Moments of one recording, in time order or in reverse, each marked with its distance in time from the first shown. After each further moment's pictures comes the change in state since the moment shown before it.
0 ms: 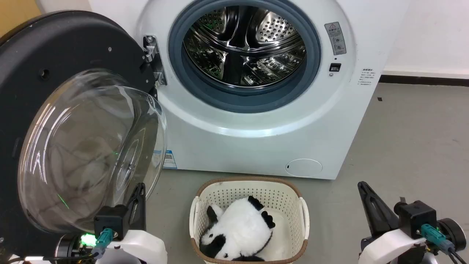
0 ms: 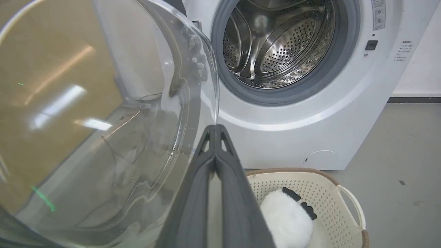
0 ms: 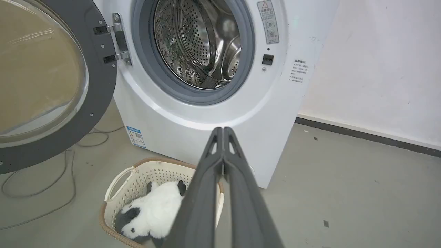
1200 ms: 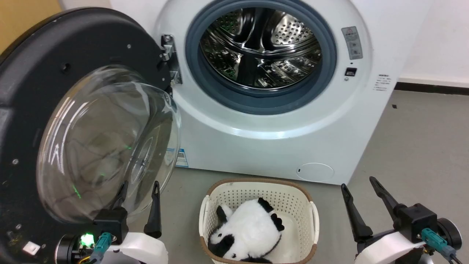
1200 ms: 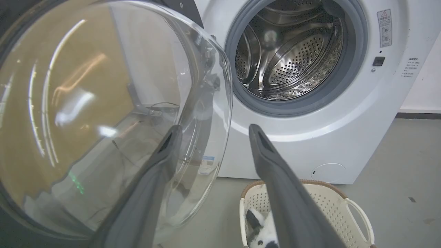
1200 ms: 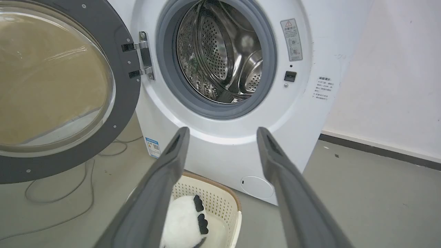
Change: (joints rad) left arm 0.007 0.000 -0.006 -0.010 -0.011 0.000 -0.047; right arm 0.005 0.000 0.022 -0.009 0.027 0.000 -0.046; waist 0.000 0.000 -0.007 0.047
